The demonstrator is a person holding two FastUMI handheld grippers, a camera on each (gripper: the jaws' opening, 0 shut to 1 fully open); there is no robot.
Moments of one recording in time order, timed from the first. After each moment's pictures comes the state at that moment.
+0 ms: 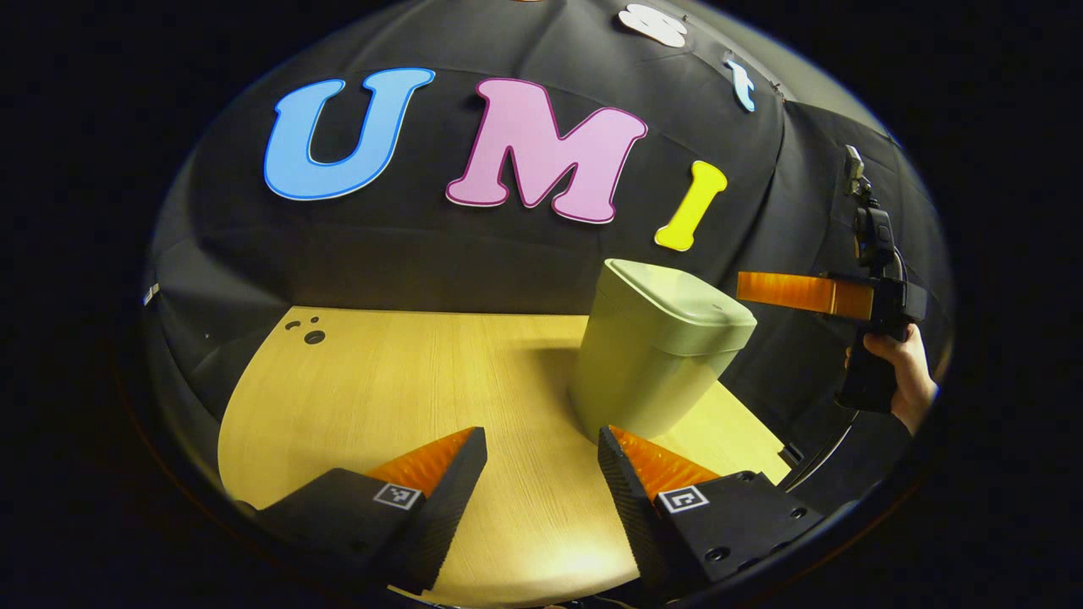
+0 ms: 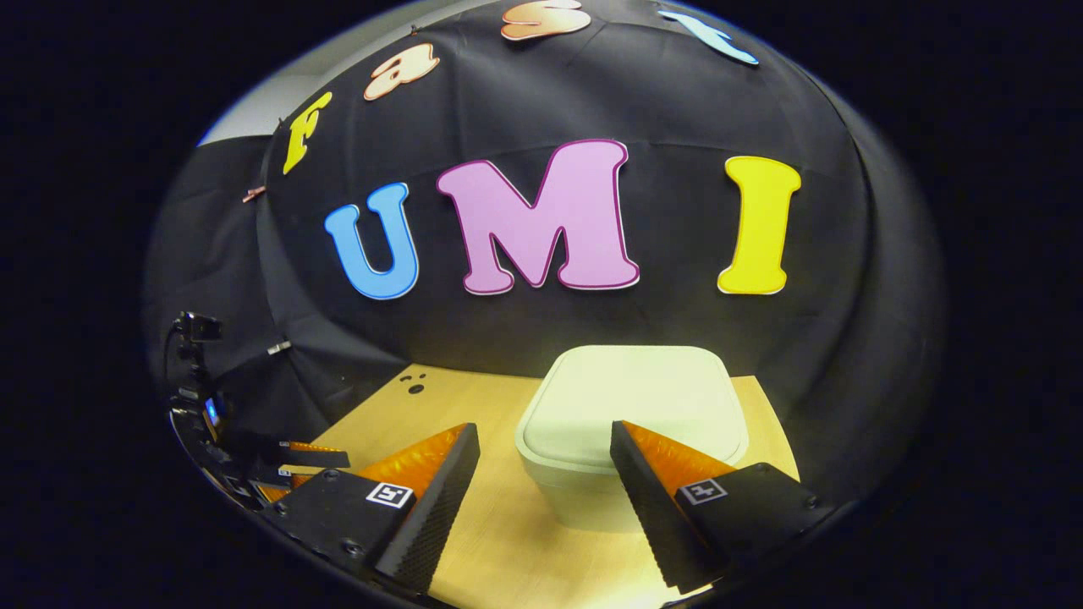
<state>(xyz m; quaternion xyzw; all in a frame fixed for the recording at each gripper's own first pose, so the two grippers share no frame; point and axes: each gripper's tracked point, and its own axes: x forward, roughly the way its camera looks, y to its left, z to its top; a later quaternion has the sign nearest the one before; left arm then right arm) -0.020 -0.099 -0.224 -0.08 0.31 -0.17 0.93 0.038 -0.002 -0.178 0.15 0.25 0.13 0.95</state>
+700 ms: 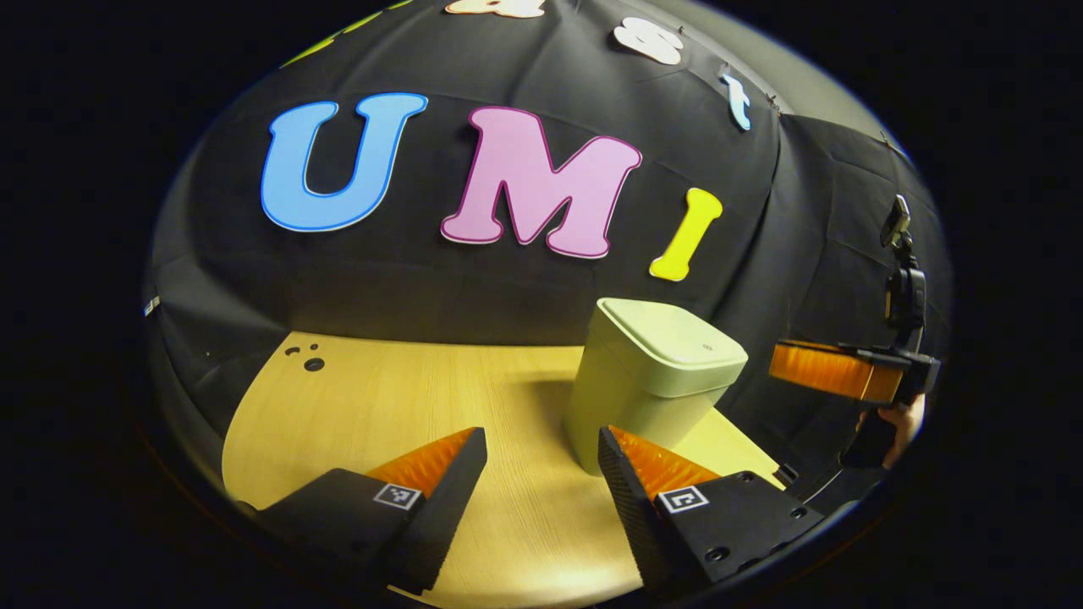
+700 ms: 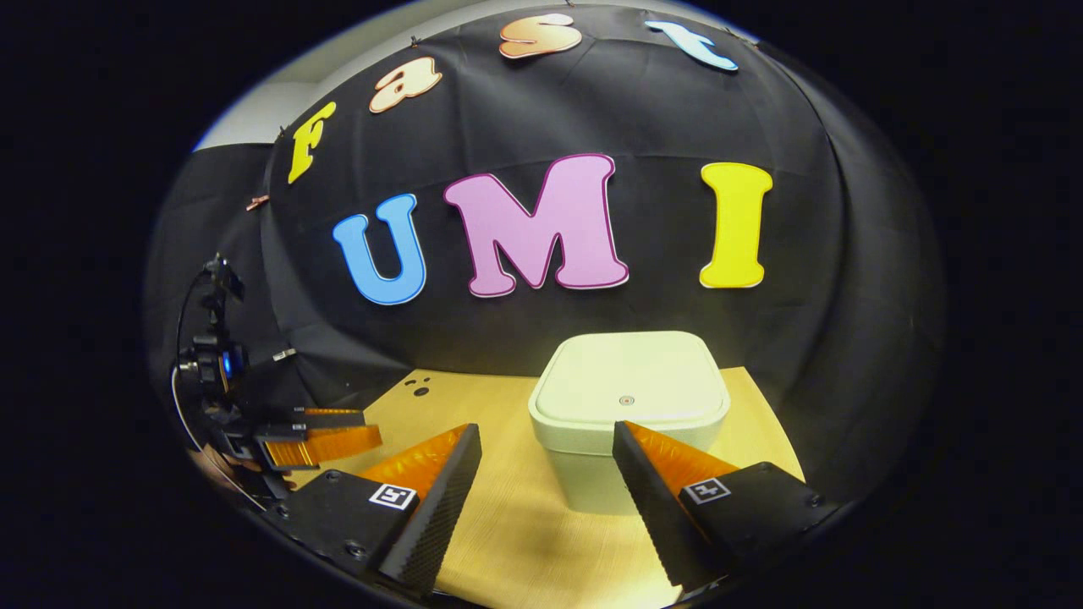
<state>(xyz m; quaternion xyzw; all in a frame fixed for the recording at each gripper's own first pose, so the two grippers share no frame) 0.008 -0.104 -0.181 -0.09 0.26 -0.17 0.95 -0.019 -0.001 -0.185 0.16 0.25 0.12 0.95</state>
